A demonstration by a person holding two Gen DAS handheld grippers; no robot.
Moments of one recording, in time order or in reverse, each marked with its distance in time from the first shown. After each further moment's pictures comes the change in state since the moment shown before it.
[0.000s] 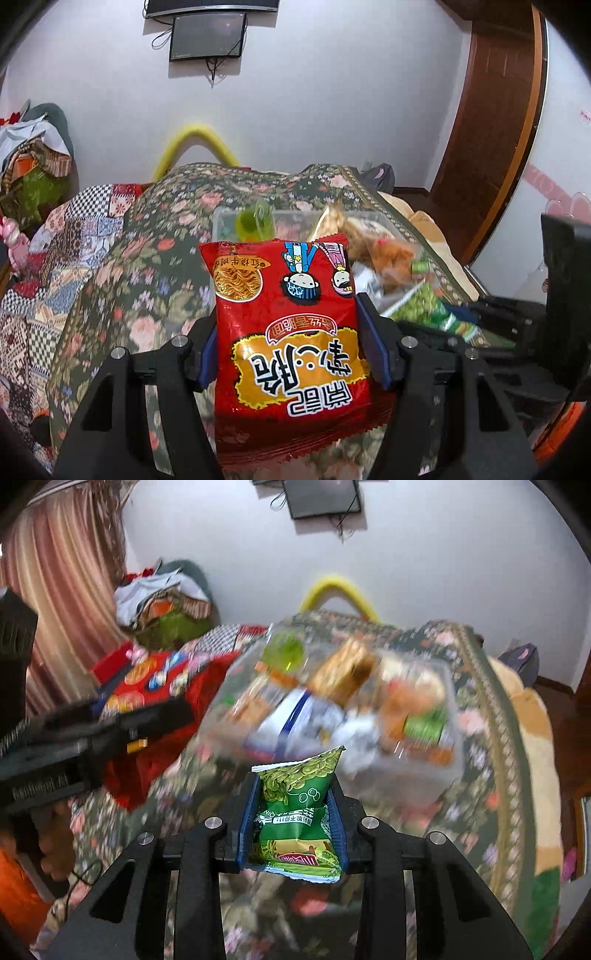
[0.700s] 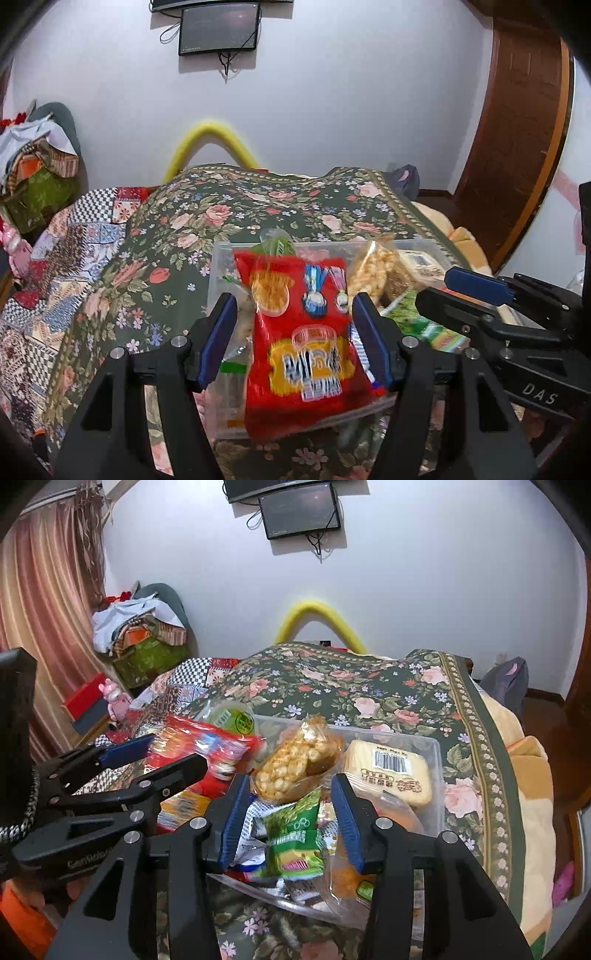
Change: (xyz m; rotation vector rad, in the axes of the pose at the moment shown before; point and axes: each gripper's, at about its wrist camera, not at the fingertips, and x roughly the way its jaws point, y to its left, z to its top) left arm 0.079 0.019 0.039 -0.026 0.014 0.066; right arm 0.026 -0.031 0.054 0.023 -0.071 -0.048
